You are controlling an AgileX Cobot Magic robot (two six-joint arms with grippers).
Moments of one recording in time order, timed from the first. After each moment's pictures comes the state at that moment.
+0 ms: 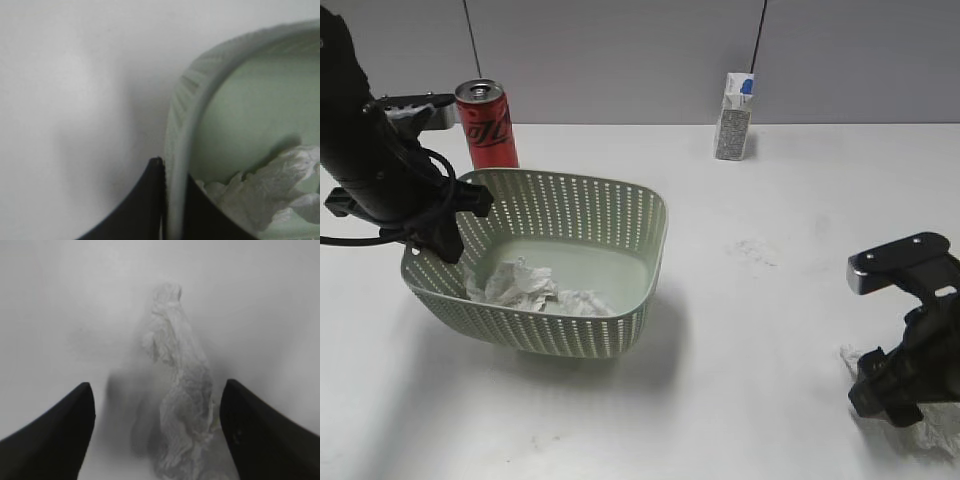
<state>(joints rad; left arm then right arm) -0.34 1.77 -1.12 -0.24 0.80 0.06 0.31 1.52 -0.53 0.10 0.38 -0.13</state>
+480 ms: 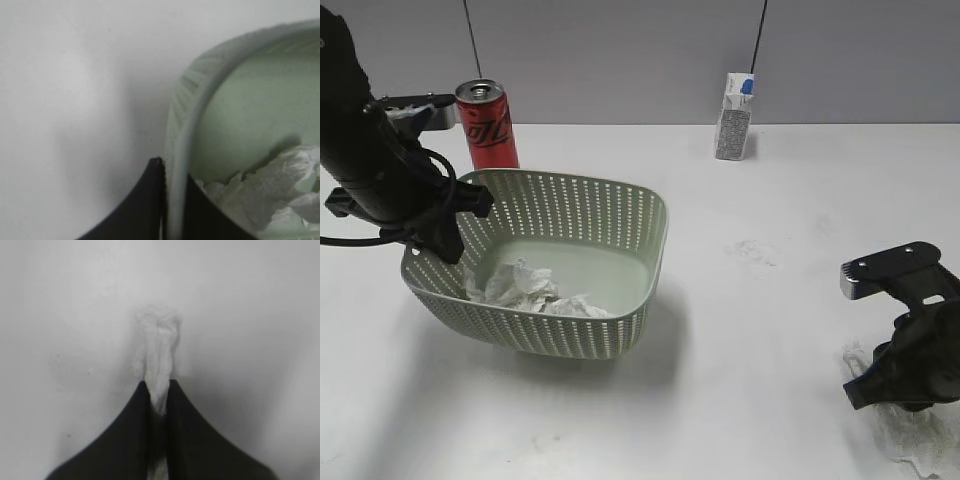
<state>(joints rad) -0.34 1.77 -1.12 -0.24 0.80 0.06 0.31 1.61 -0.47 0.06 0.19 -0.08</state>
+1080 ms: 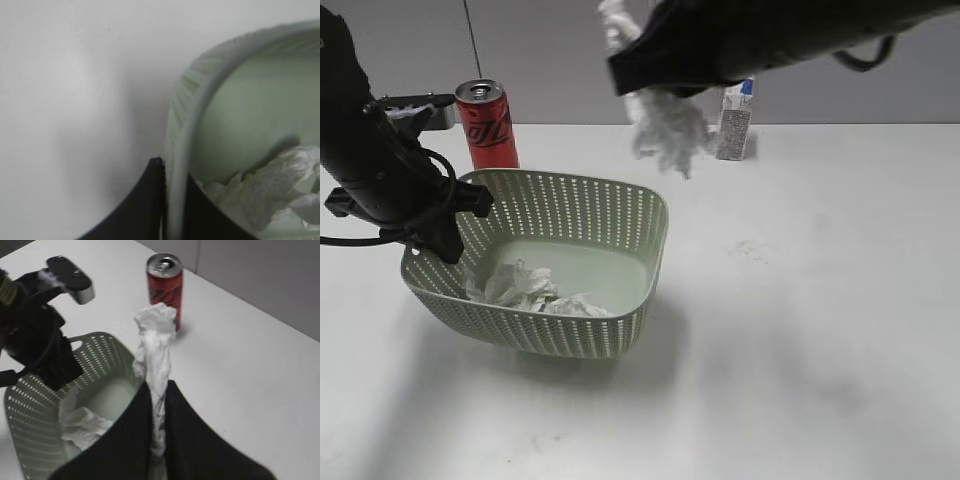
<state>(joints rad) -0.34 1.77 -1.12 -0.24 0.80 0.06 0.72 1.53 -1.19 0.24 0.30 -0.20</state>
